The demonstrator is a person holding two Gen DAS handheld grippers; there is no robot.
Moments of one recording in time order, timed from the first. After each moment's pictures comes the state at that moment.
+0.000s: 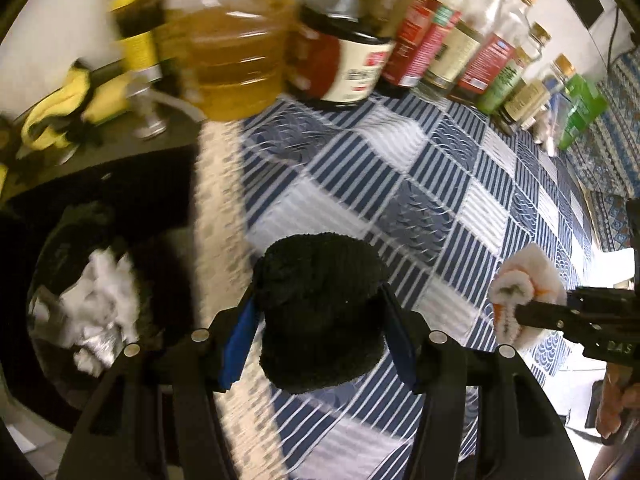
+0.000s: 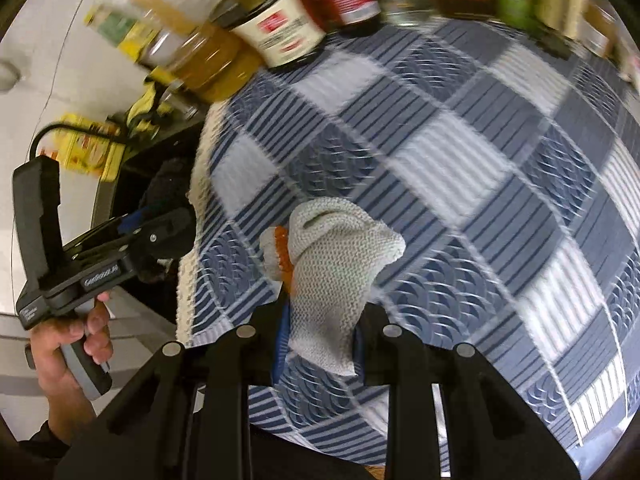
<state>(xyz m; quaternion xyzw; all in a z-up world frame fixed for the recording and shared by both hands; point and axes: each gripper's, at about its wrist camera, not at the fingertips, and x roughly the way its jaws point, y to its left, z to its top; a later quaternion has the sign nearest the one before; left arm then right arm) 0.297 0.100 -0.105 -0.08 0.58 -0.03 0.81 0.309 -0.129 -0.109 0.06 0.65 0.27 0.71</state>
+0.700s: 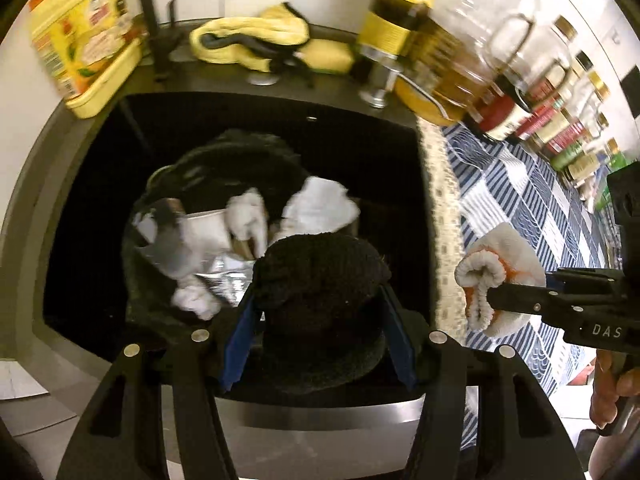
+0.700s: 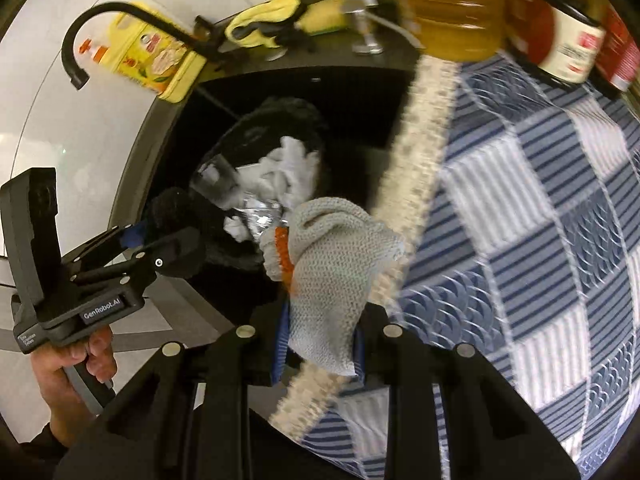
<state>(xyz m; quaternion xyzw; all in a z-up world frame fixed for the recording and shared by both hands) 0.194 0.284 -0.097 -0.15 0.56 0.06 0.81 0.270 0.088 -0.111 -0.02 0.64 0.38 0.67</state>
